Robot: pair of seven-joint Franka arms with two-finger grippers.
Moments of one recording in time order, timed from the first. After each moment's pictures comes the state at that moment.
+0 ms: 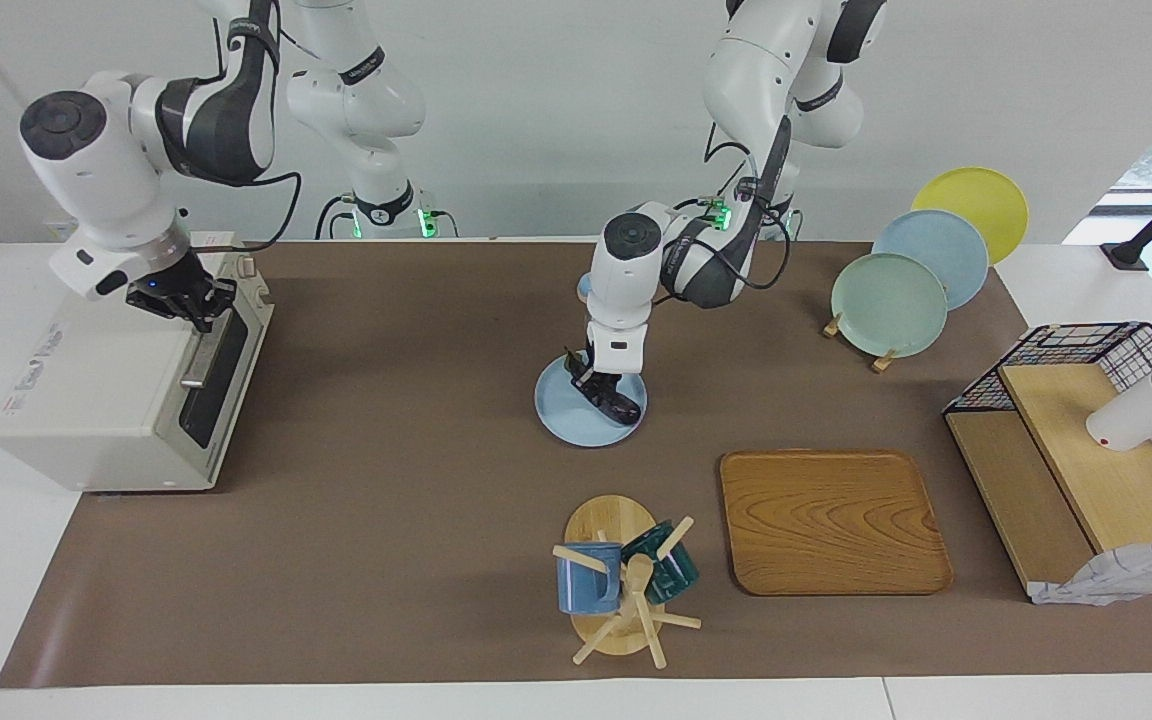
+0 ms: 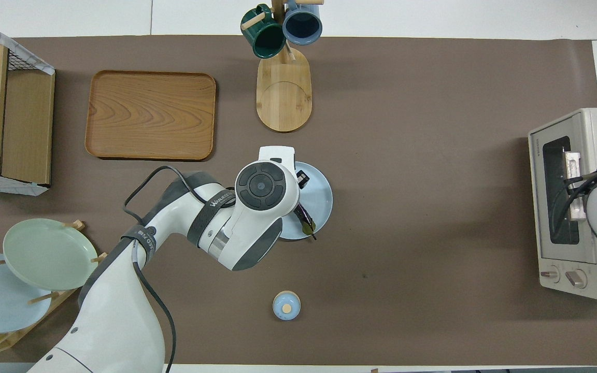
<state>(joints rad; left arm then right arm) -0.59 0.37 -0.13 -1.90 0.02 2.34 -1.39 -0.18 -0.04 0.01 -1.88 -0.13 1.75 -0.24</state>
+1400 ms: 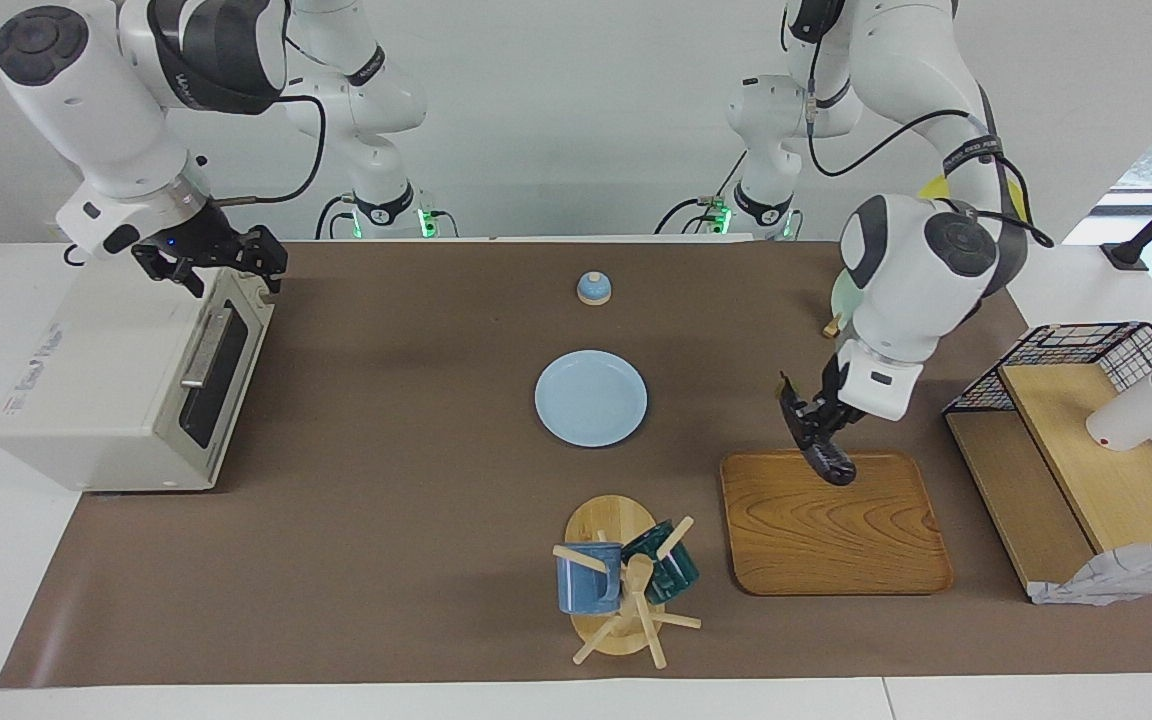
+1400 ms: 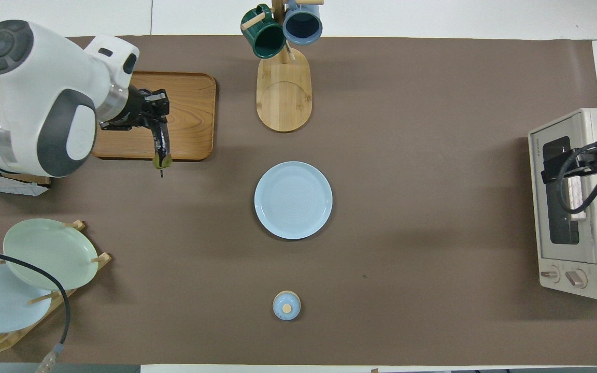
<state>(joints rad) -0.09 0.36 -0.11 -1.61 -0.05 2.04 -0.37 0.07 0.01 -0.14 -1.66 -0.02 1.53 -0.12</state>
